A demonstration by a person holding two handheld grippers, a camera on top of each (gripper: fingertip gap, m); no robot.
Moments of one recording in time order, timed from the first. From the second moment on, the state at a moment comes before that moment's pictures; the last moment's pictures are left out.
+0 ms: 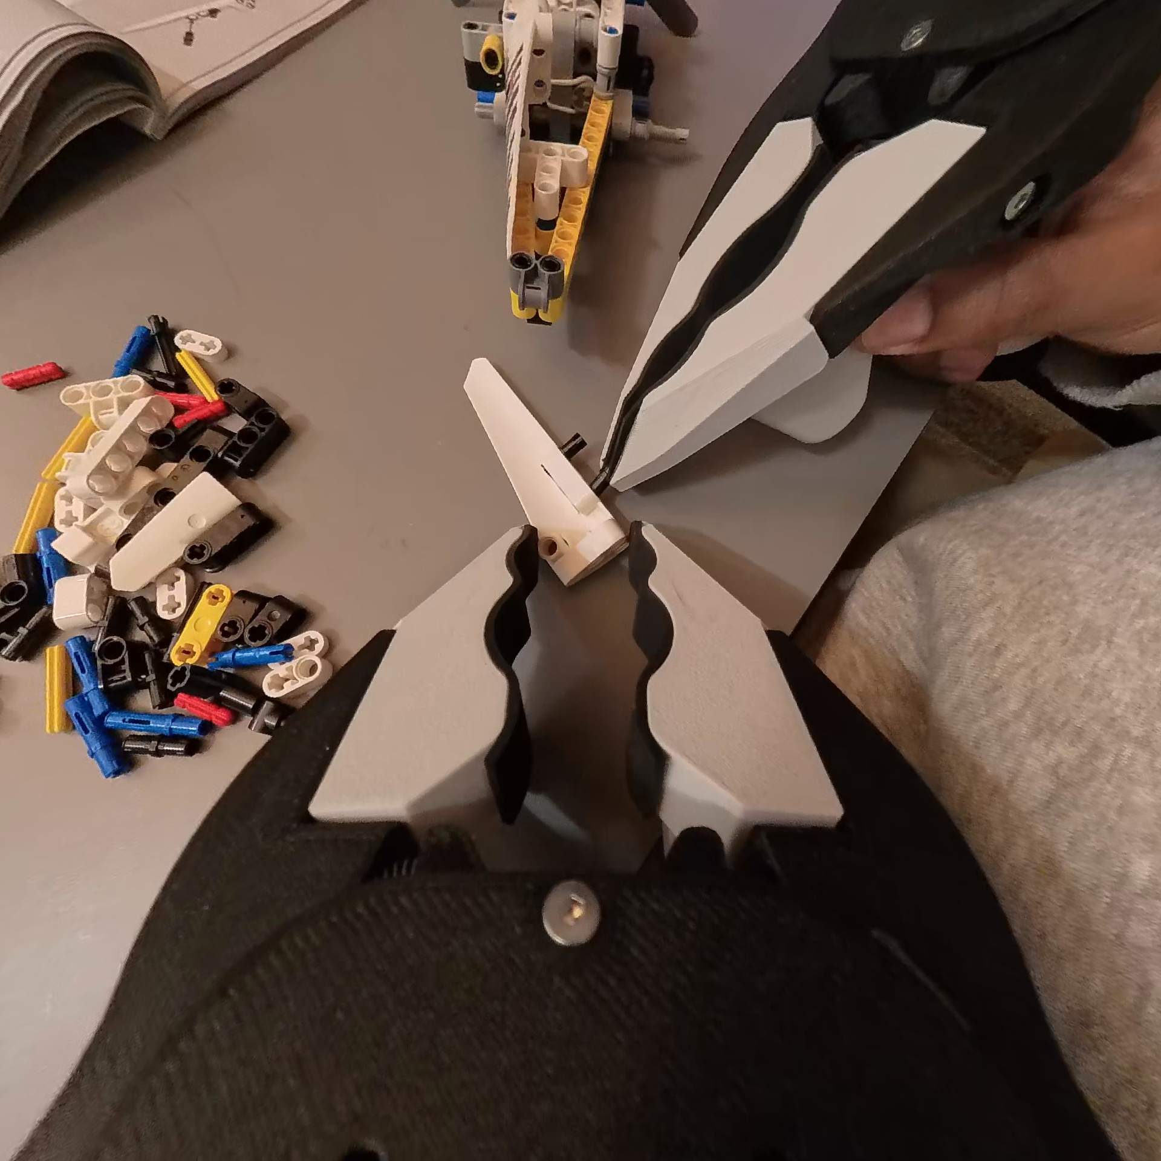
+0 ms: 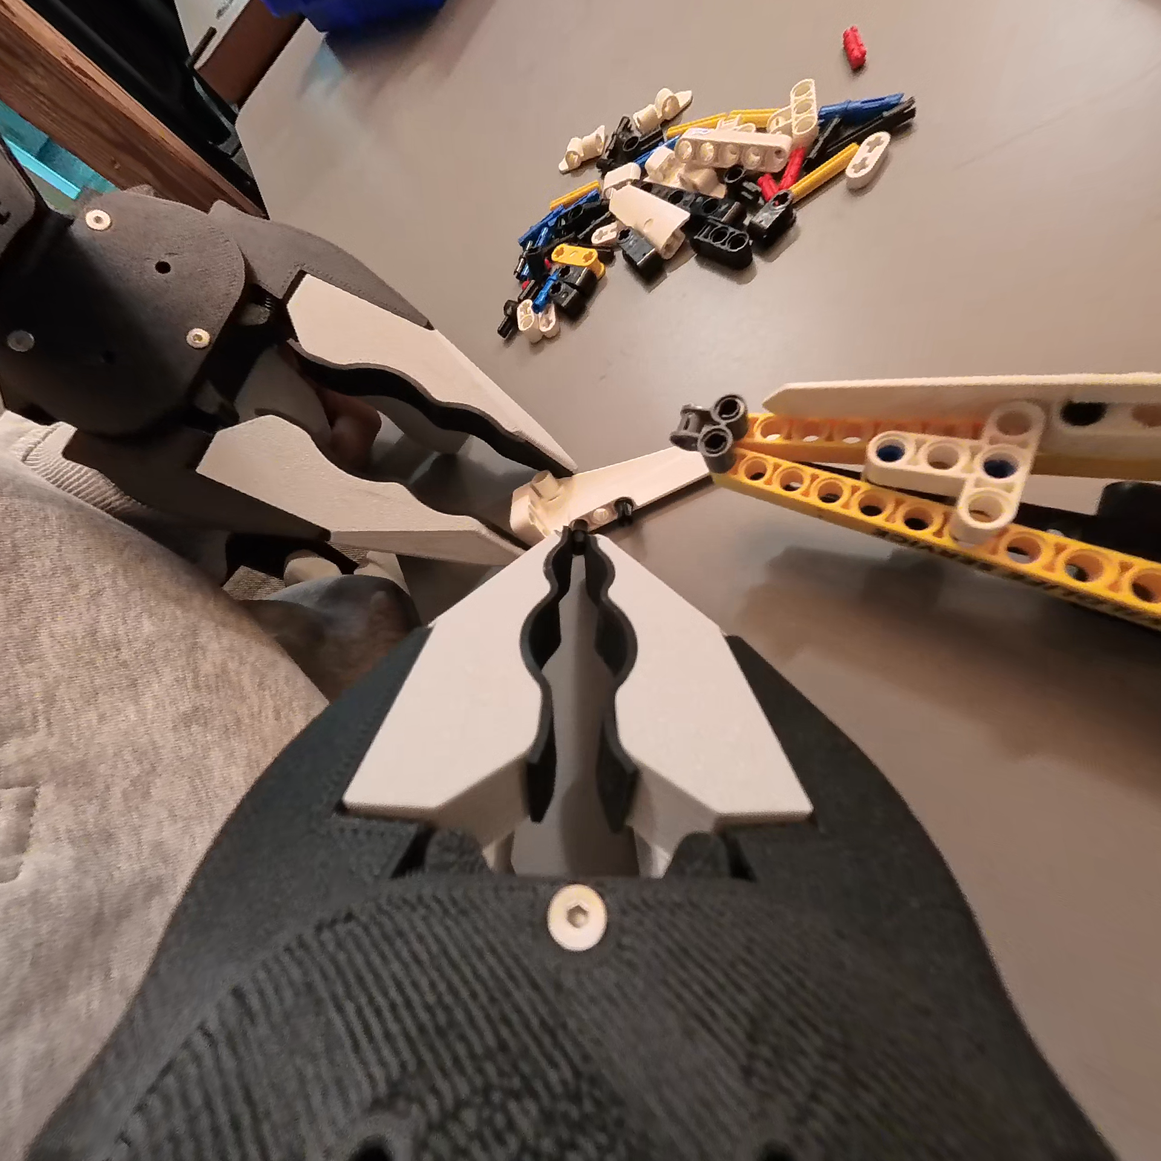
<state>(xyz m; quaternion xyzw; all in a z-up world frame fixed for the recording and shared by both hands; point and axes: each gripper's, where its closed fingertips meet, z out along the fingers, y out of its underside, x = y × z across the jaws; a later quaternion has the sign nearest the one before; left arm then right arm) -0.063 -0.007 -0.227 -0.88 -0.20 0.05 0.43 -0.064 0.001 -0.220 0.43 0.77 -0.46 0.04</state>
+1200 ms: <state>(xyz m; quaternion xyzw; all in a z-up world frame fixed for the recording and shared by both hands) -0.063 -0.008 -0.224 -0.87 -0.23 -0.02 0.44 -0.063 0.002 -0.216 -0.03 0.87 -0.38 -0.32</state>
